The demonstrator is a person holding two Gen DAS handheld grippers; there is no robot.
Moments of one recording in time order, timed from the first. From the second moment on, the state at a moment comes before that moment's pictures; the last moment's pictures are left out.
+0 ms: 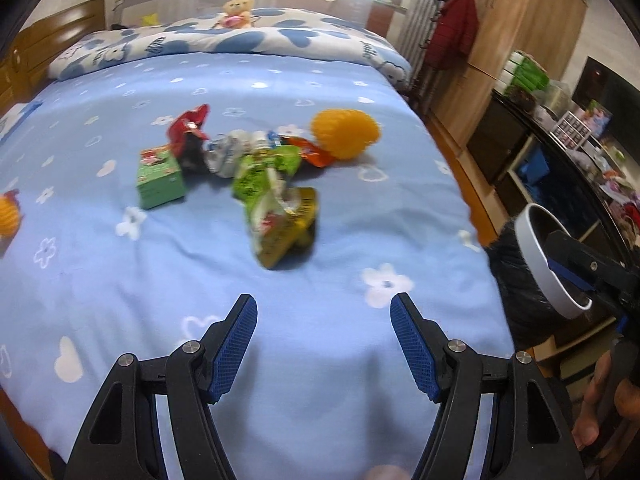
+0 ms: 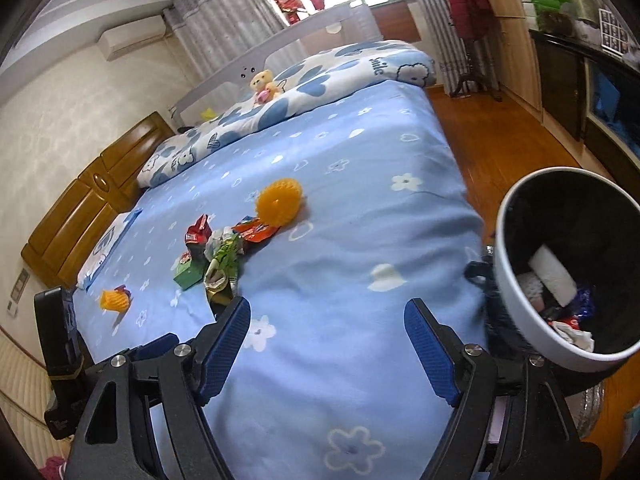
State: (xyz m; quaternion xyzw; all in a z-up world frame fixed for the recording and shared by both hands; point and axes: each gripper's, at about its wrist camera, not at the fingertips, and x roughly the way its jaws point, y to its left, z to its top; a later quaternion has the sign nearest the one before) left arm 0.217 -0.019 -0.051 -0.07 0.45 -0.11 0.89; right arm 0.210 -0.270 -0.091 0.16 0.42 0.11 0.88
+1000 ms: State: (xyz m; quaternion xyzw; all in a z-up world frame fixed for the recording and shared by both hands) left arm 0.327 0.086 -0.069 -0.07 0.46 -0.01 0.89; right arm 0.277 -0.152 -0.136 0.14 0.48 0.21 0.84
